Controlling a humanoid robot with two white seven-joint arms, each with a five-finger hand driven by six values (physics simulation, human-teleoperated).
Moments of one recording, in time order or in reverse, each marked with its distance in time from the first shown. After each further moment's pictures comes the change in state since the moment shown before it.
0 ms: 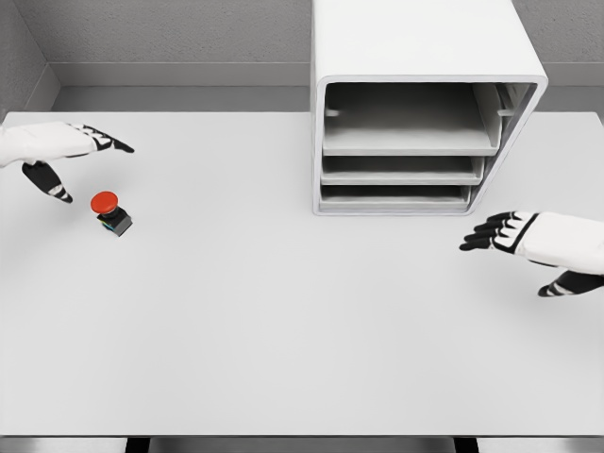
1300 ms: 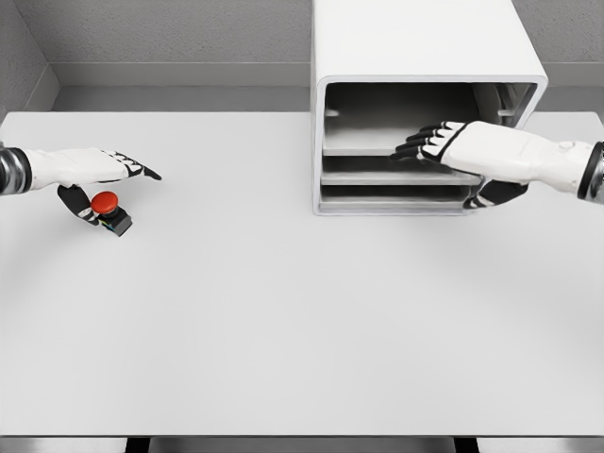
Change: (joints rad) left arm 0.012 -0.055 -0.082 -0.005 -0.022 0.031 0.005; right arm -0.532 0.232 0.337 0.115 0.067 0.138 0.000
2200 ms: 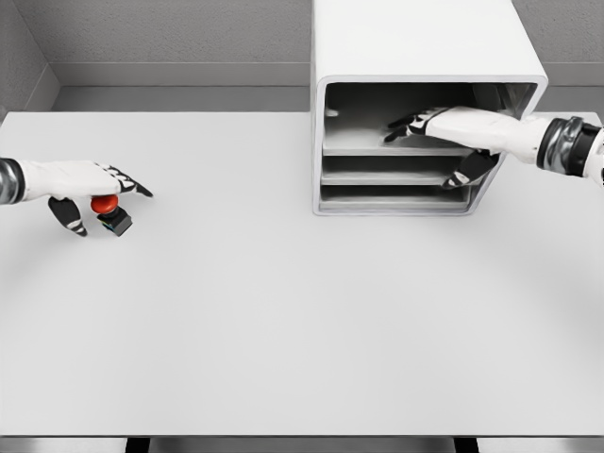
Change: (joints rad) left arm 0.011 0.045 -0.030 -0.042 -0.039 -0.030 0.000; right arm -0.163 0.148 0.138 0.316 -0.023 0.060 -0.001
